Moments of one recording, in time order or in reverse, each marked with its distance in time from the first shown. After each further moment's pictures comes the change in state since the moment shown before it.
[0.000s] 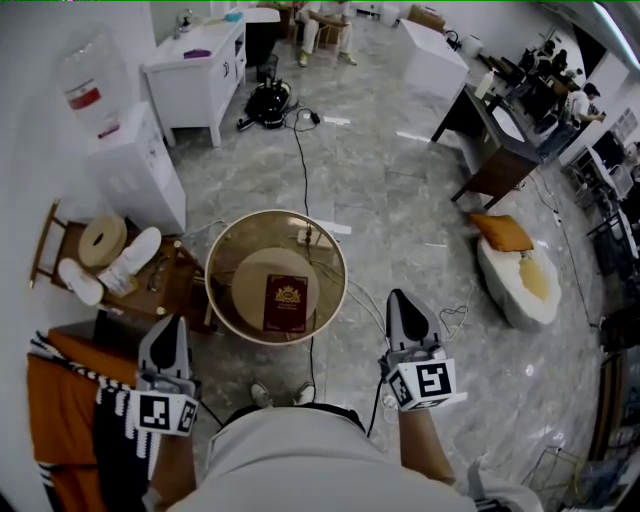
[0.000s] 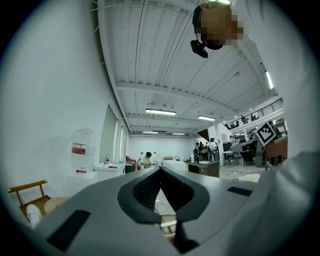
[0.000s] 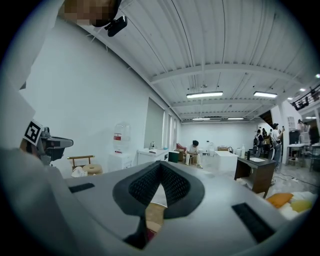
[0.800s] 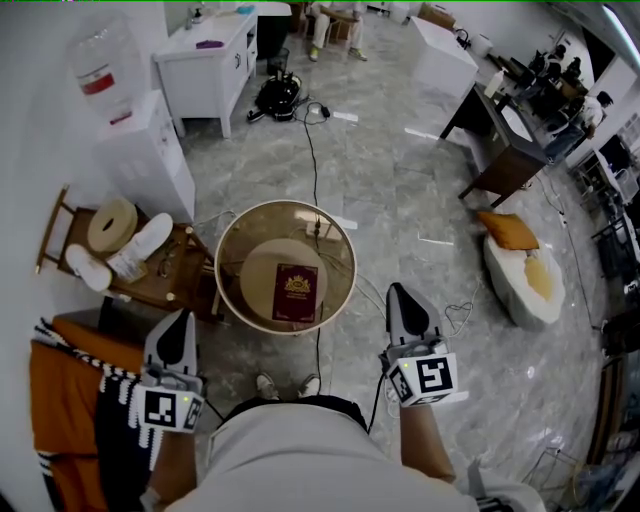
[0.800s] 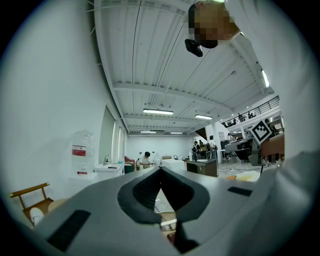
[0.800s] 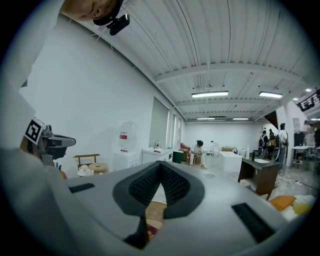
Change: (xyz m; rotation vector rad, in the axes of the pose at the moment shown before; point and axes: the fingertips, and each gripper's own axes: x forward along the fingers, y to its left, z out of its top) left arm -0.024 0.003 0.002 0.022 0.009 -0.021; right arm 0.000 0.037 0.003 -0.023 0.015 0.047
